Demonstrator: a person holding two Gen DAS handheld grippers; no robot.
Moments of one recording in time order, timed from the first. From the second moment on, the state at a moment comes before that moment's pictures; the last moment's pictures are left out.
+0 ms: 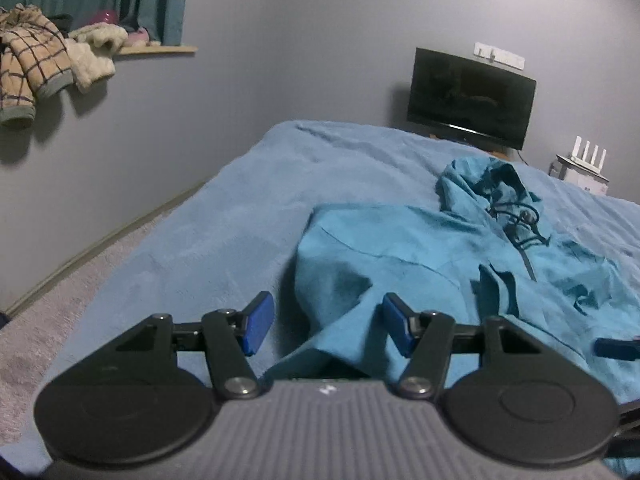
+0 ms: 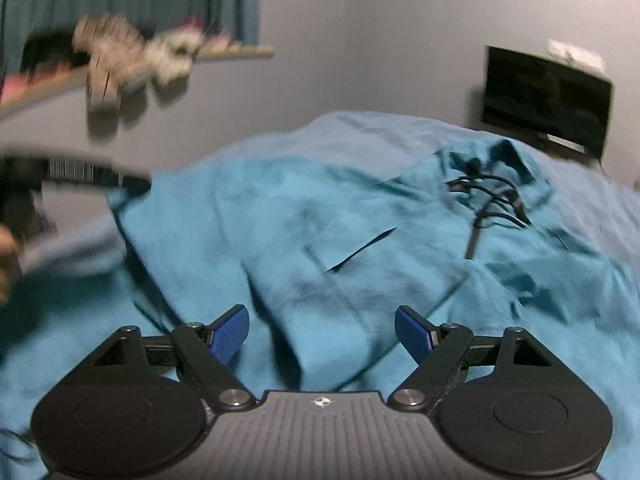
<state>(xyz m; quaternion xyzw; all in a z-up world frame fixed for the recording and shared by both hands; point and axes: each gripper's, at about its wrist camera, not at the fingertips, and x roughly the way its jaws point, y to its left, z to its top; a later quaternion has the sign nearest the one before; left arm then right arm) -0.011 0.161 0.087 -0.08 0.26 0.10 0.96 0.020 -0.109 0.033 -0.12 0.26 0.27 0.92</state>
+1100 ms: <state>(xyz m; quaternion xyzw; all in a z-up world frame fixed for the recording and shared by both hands) 0.031 0.117 0.035 0.00 0.37 0.04 0.93 0.019 -0.356 -0.005 0.35 0.31 0.02 0.88</state>
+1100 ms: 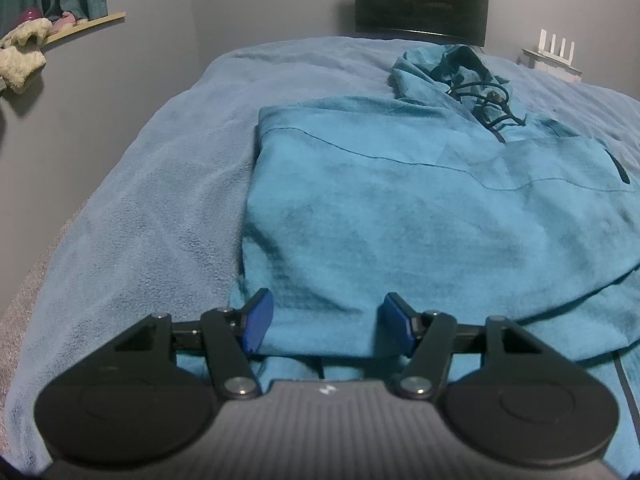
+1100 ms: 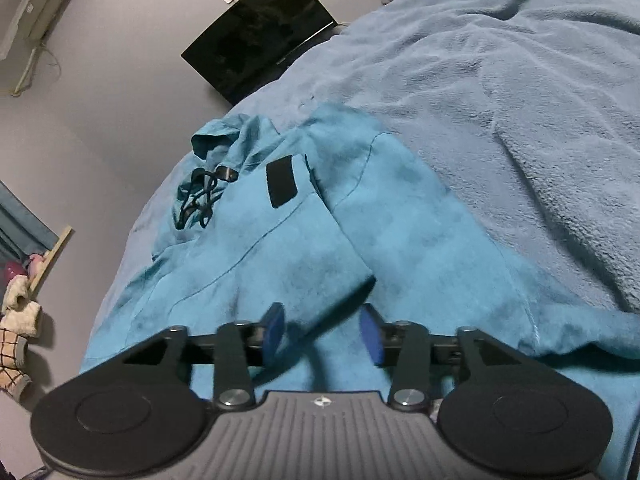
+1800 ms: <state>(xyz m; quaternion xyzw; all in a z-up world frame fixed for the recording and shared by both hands) 0.013 0.125 0.064 -0.02 0.37 0.02 0.93 0.017 -0.410 0.025 0.34 0.30 -0.01 0.89</state>
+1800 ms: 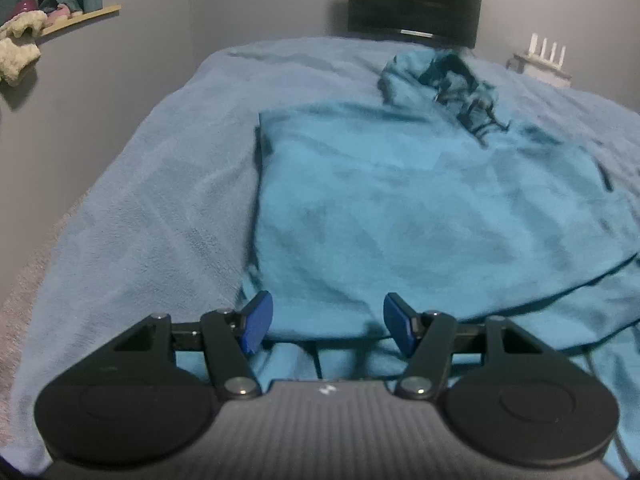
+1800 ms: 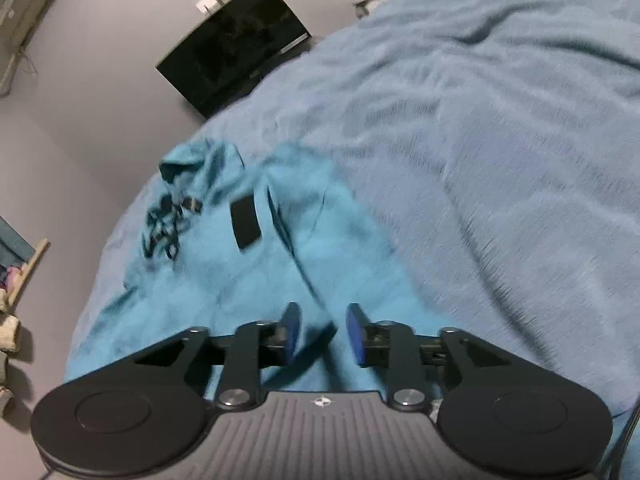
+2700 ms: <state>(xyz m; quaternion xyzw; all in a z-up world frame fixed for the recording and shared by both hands) -0.177 0.190 0.130 -0.09 0.45 -0.06 0.89 -0.183 -0.492 0.059 0.26 0.41 0.16 0.86</state>
